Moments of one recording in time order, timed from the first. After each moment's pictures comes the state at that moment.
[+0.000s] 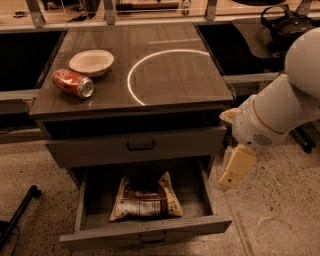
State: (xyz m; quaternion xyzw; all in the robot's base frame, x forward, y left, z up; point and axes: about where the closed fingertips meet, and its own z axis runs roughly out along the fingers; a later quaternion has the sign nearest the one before) arm 0.440 -0.145 0.835 -0.60 0.77 0.09 0.20
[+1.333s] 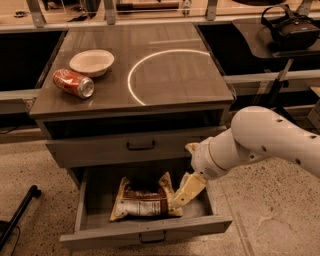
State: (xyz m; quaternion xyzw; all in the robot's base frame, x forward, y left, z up) arm 0.461 -0.063 0.704 -0.56 0.77 0.19 0.24
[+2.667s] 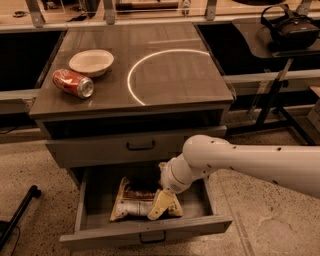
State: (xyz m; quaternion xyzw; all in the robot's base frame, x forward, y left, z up) arm 0.480 0.009 0.576 -0.60 0.75 0.20 0.20
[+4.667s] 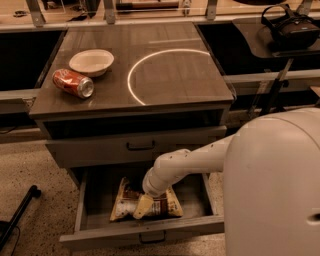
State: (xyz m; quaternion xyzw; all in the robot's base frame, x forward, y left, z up) arm 0.530 0.059 0.461 -0.60 0.76 0.14 0.19
